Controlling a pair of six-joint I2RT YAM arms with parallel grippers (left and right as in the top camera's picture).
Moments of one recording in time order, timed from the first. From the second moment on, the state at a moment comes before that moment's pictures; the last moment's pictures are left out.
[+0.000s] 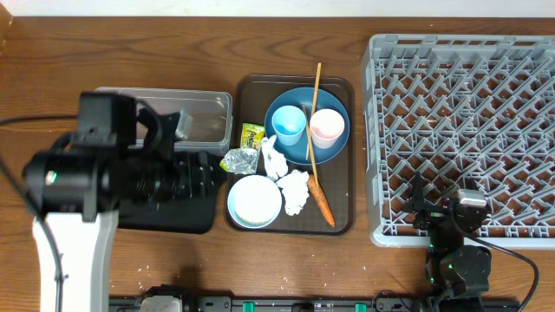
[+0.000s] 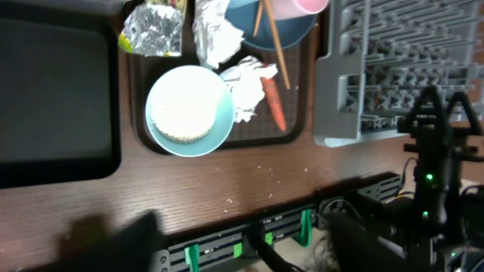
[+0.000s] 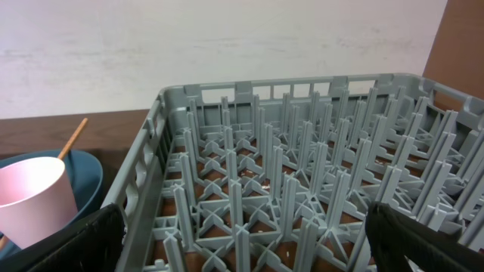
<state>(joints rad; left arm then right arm) -0.04 1.24 1.55 -1.58 0.50 -0.13 0.11 0.03 0.01 -0.05 0.21 0.07</state>
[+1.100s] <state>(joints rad) -0.30 1.07 1.19 -1.27 0.15 -0.47 0.11 0.03 0.01 -0.05 0.21 0.07</state>
